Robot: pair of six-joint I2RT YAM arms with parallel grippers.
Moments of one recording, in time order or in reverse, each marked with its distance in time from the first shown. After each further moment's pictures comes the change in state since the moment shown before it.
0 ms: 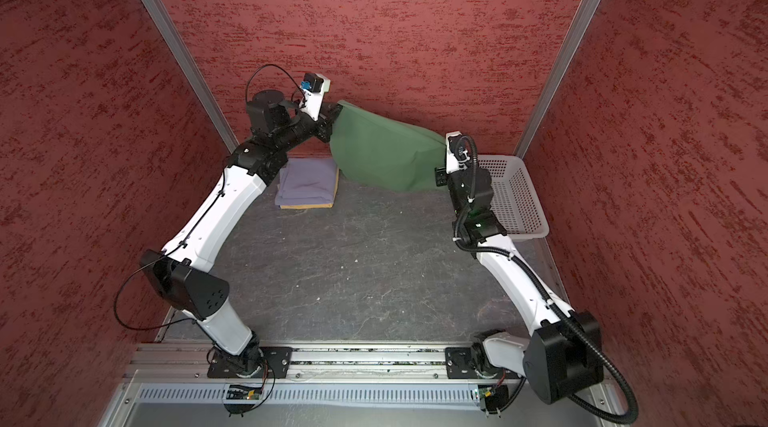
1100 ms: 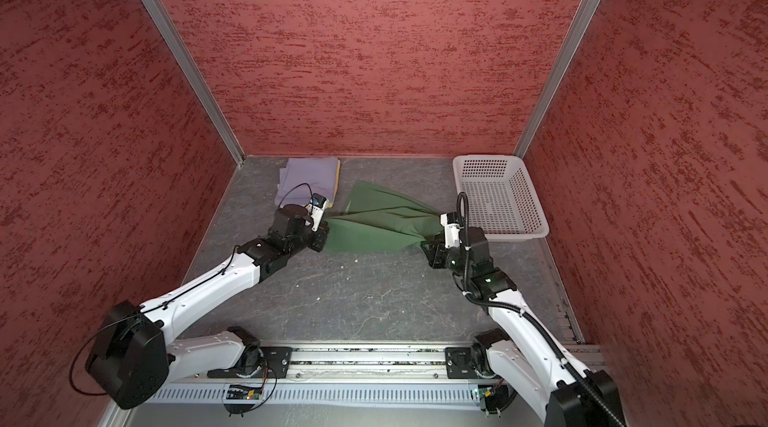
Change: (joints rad) left arm -0.171 -0.473 -1.128 0.055 -0.422 -0.187; right arm 0.015 -0.339 -0.491 -0.514 -0.549 0.674
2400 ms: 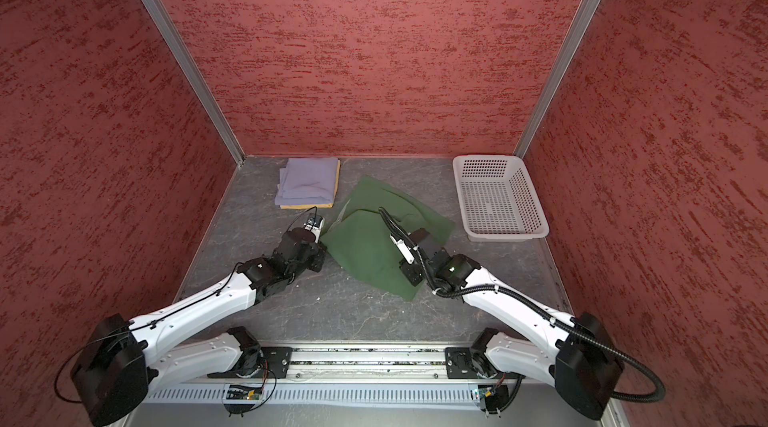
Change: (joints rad) left arm -0.140 -0.114 -0.128 -0.086 -0.210 -0.184; right arm 0.479 0.240 0.246 -0.328 0.525 -0.575
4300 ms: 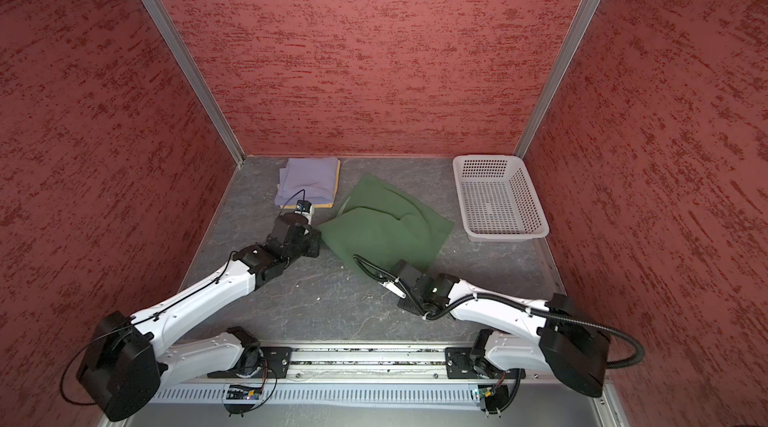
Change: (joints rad) left arm 0.131 0.050 0.134 -0.055 0.093 -0.083; right arm 0.206 0.040 -0.113 -0.010 0.091 -0.214
